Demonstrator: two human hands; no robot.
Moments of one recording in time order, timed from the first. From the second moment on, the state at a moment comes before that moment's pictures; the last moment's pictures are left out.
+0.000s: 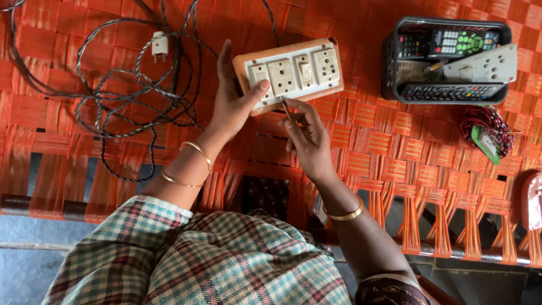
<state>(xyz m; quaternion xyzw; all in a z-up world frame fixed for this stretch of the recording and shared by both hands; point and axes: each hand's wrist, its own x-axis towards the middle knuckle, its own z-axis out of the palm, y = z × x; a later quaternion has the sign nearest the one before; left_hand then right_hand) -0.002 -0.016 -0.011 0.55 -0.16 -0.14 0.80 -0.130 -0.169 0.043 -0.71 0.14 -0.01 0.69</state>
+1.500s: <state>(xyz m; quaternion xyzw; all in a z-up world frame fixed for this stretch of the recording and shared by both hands) -0.001 0.009 0.049 0.80 -0.41 0.01 0.43 -0.141 -0.186 0.043 -0.57 -0.01 -0.04 0.82</state>
